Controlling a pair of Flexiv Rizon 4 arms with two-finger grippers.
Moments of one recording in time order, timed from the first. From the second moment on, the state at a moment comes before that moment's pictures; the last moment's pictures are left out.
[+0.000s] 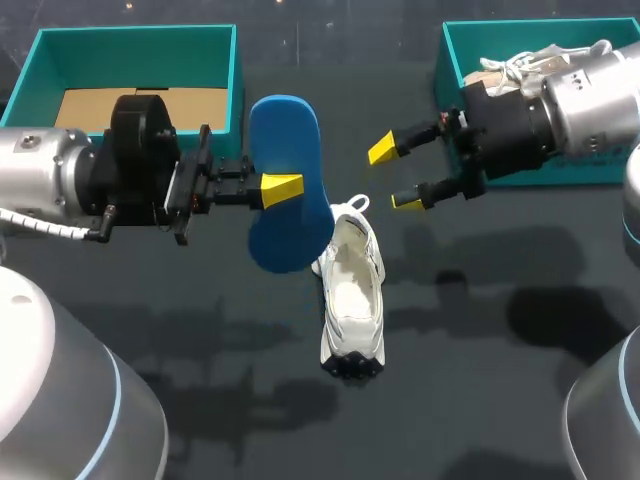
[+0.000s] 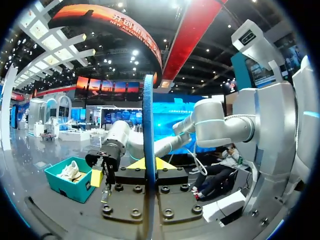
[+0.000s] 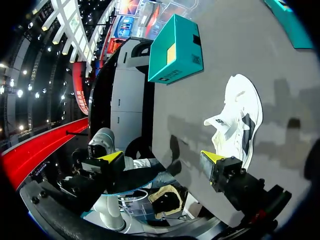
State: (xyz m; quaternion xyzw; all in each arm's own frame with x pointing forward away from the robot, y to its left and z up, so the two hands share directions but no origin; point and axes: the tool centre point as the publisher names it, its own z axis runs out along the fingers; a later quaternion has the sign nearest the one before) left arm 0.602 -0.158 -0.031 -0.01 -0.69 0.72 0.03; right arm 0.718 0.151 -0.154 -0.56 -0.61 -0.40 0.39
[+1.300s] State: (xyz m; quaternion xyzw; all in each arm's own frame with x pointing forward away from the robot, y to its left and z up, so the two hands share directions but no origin) left arm 0.644 -0.179 -0.064 -0.45 -0.58 0.60 -0.32; right arm 0.733 0.150 -0.123 -0.55 -0.52 -0.45 0.47
